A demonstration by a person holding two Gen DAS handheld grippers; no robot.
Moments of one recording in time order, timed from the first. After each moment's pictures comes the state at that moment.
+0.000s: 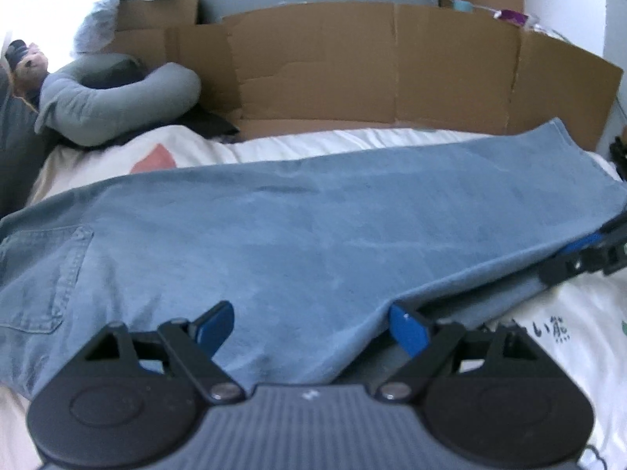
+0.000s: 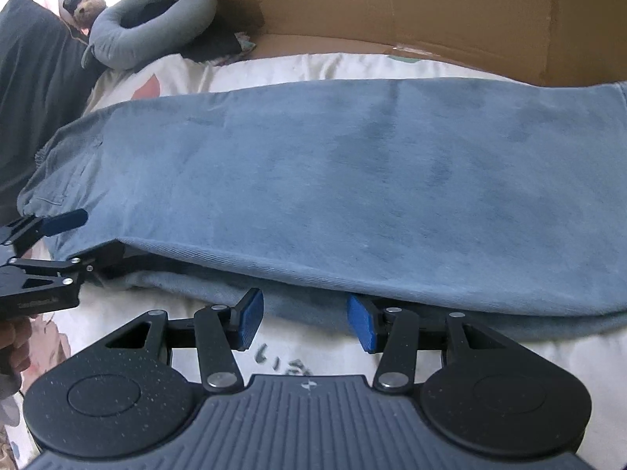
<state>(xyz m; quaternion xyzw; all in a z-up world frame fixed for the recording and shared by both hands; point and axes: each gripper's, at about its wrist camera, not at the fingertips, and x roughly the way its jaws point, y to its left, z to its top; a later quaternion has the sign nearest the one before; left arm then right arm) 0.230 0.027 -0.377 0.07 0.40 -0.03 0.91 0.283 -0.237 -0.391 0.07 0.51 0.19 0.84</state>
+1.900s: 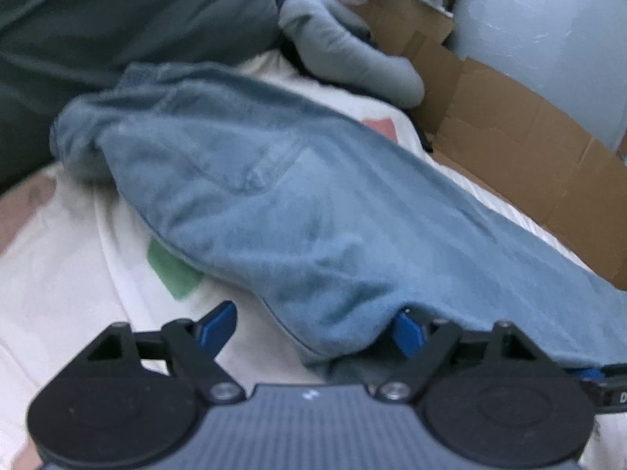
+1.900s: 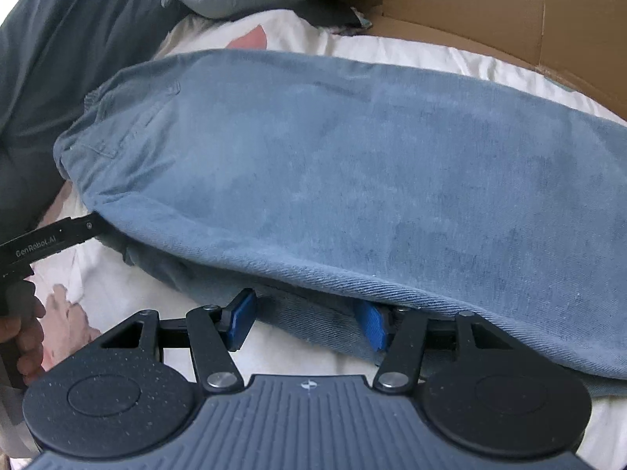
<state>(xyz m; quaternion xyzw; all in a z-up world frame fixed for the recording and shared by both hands) 0.163 0.135 -0.398 -0.18 0.36 0.17 0.90 0.279 -0.111 -0.403 0.02 0.50 0.28 0.82</state>
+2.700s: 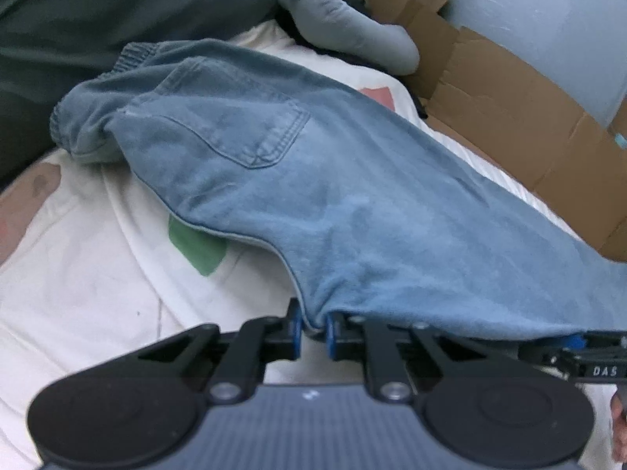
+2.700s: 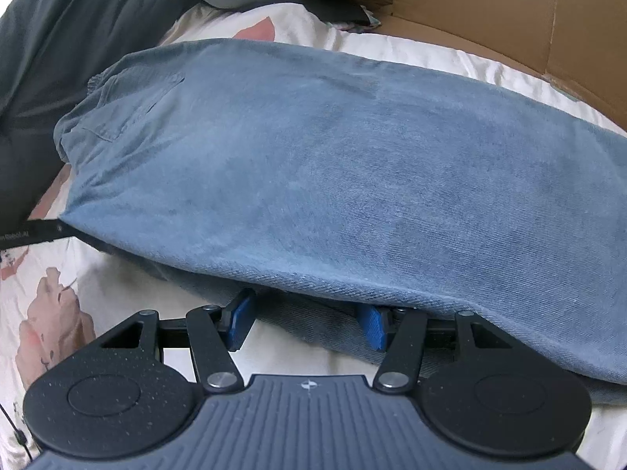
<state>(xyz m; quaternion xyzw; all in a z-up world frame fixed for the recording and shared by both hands) 0.149 0.151 -0.375 -0.17 0.42 0.14 0.88 0.275 -0.110 -0.407 -0.01 0.49 0.28 0.82</state>
